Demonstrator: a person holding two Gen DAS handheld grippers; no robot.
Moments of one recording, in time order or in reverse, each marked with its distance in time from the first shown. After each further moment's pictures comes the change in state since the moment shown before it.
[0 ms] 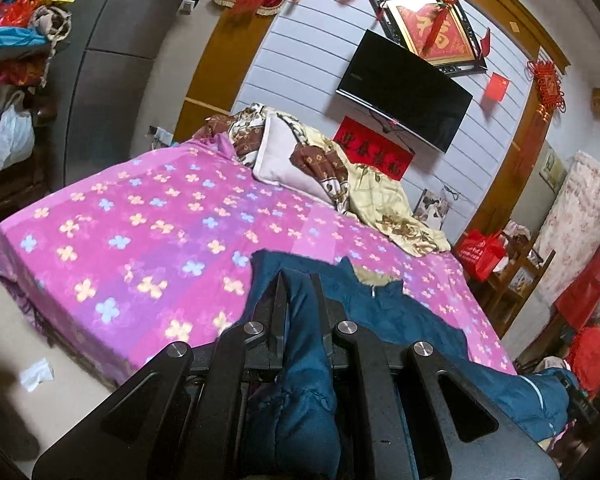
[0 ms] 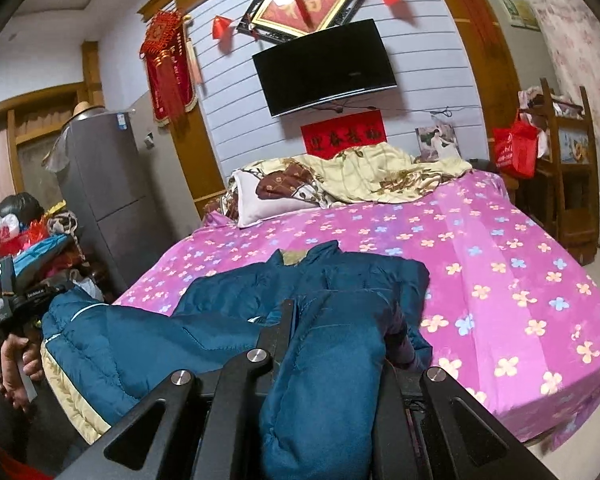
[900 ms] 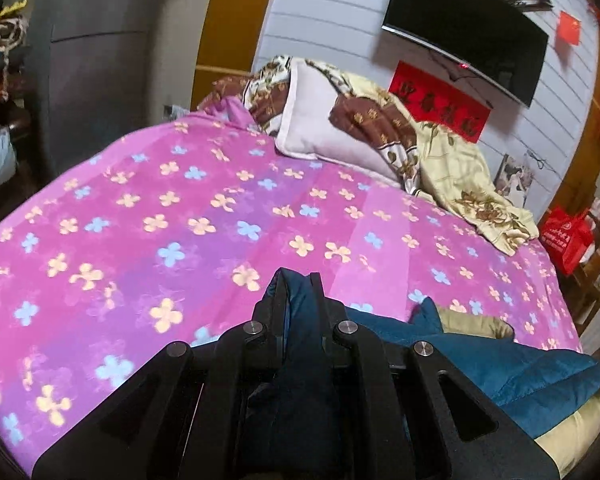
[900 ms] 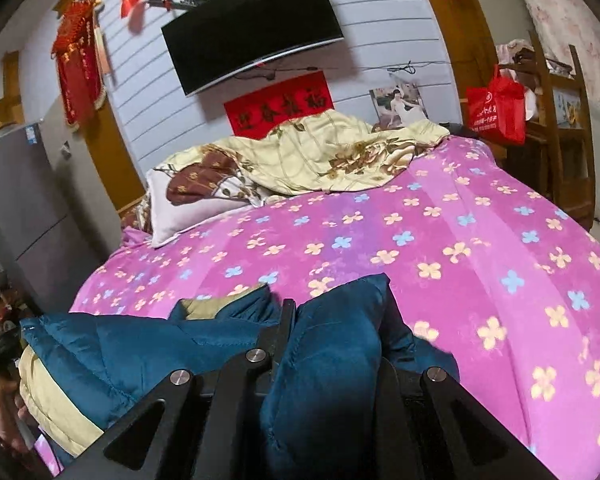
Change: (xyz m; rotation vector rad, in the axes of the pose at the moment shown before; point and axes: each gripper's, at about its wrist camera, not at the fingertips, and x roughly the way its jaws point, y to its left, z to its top) left arm 0.337 -0.019 0.050 0.058 0.145 0.254; right arm 0.304 -0.083 0.087 0.128 0.106 -0.193
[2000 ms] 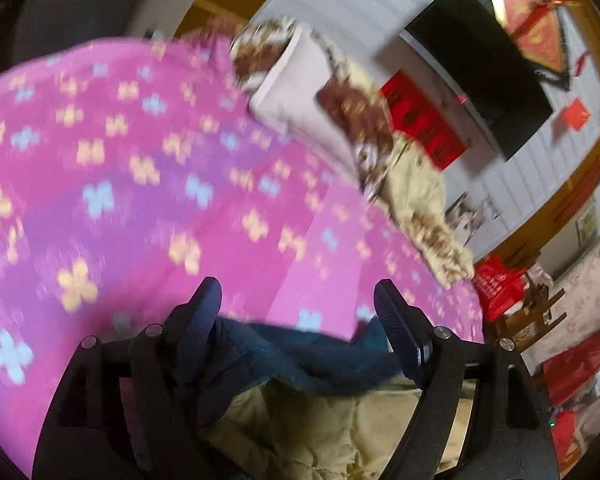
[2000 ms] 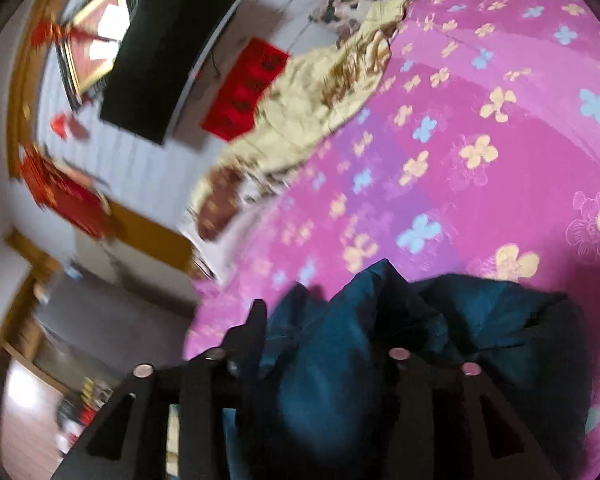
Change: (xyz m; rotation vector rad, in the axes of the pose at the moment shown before) left arm 0.046 0.040 0.006 -0.277 0.071 -0.290; right arm 0.086 -0.083 -0.022 0.593 0.077 0.404
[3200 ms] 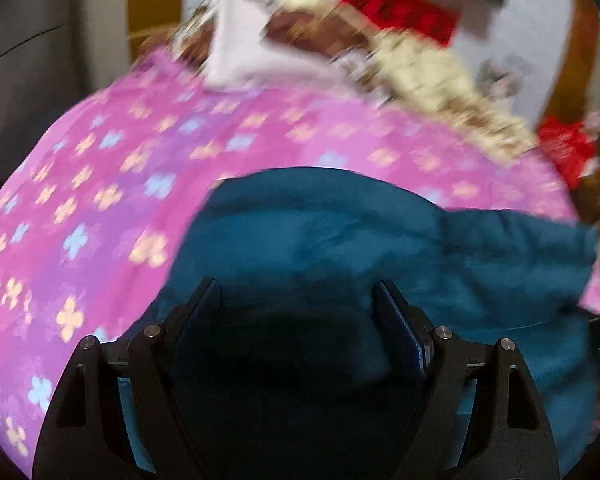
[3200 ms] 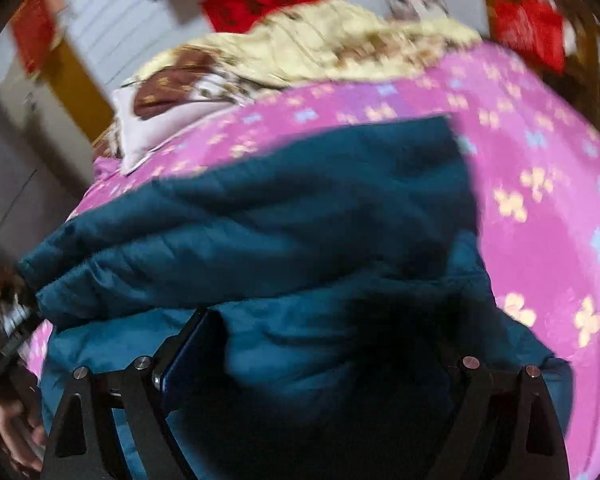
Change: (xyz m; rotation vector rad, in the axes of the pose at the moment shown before) left arm 0.092 -0.070 -0.060 0.421 0.220 0.339; right arm 0.096 0.050 -0.020 -0.381 0.278 -0.515
